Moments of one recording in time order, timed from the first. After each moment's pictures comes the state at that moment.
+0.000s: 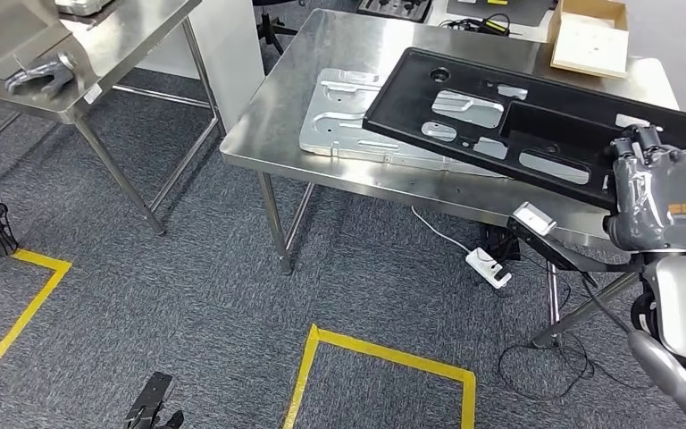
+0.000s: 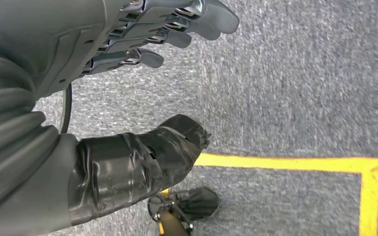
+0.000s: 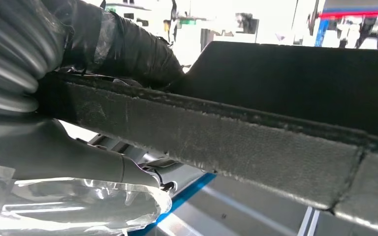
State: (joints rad) left arm -0.18 0.16 -0.68 -0.24 0.54 0.07 -0.22; right arm -0.38 -0.81 0.31 -1.99 1.19 0.15 0.67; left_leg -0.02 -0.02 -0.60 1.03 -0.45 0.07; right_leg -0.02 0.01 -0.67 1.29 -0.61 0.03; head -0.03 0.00
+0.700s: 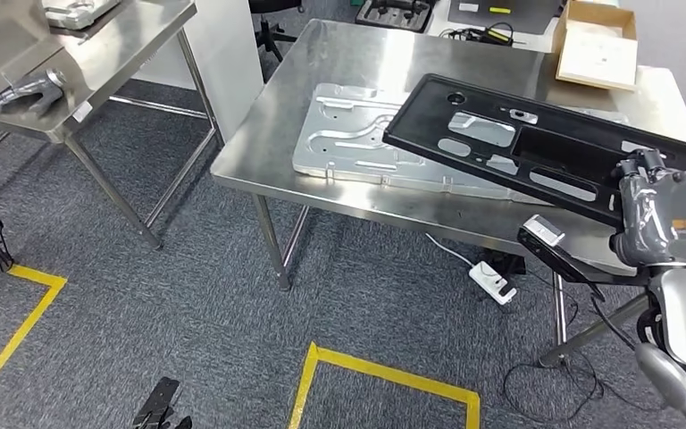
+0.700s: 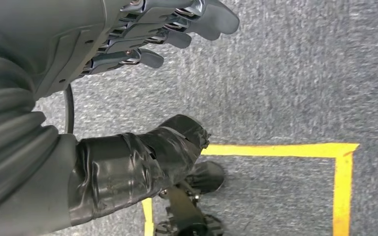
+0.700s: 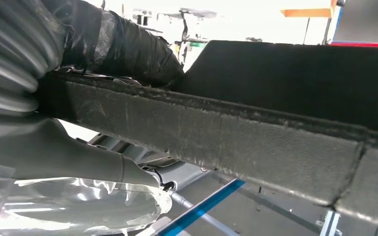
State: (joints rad) left arm -0.17 0.15 -0.68 -0.24 0.53 0.07 -0.22; right arm -0.28 -0.84 0.25 -1.98 1.14 0.14 0.70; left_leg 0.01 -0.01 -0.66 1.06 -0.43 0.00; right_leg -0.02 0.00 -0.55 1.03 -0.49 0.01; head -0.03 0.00
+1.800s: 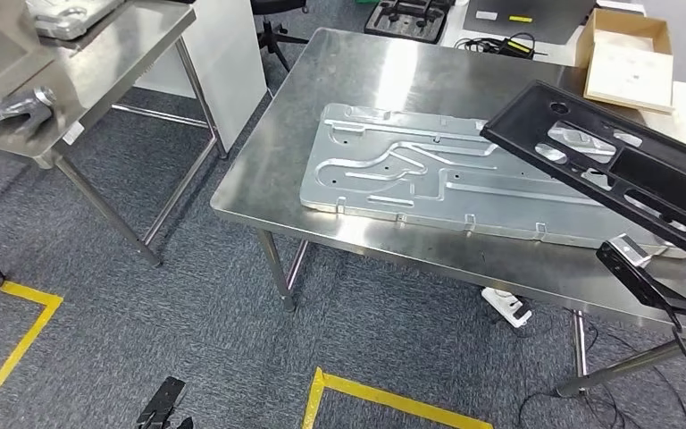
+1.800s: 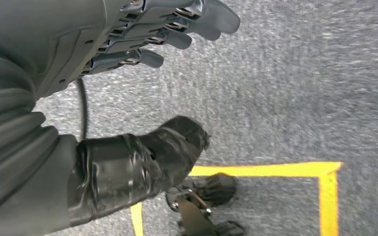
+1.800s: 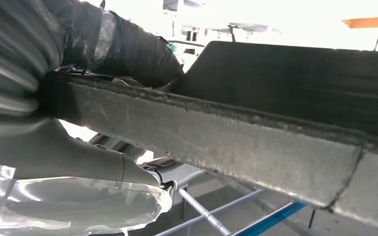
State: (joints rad) left arm -0.17 0.16 -0.68 -0.24 0.48 0.09 -0.19; right arm 0.05 -0.88 -0.10 -1.91 1.11 0.00 0.70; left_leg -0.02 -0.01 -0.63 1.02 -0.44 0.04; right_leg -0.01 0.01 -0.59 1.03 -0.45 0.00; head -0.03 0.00
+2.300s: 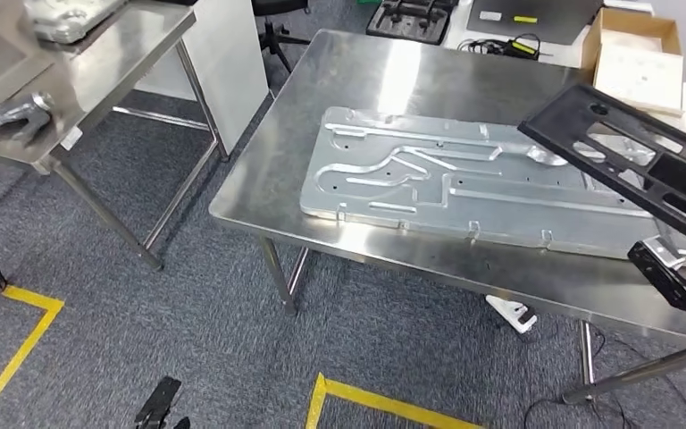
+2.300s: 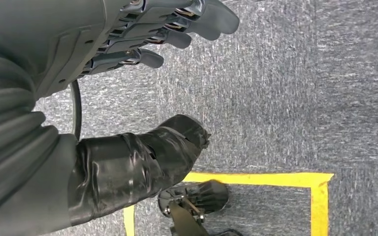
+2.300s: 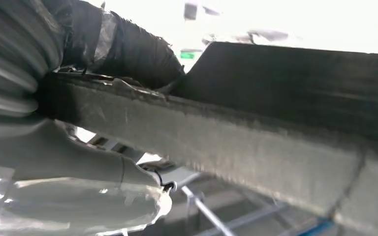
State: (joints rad) left arm -0.17 0.16 -0.68 -0.24 0.48 0.10 -0.19; right arm 0.11 -0.88 -0.22 -1.86 1.09 -0.02 0.69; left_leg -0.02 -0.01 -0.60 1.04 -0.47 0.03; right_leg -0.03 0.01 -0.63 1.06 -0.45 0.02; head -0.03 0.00
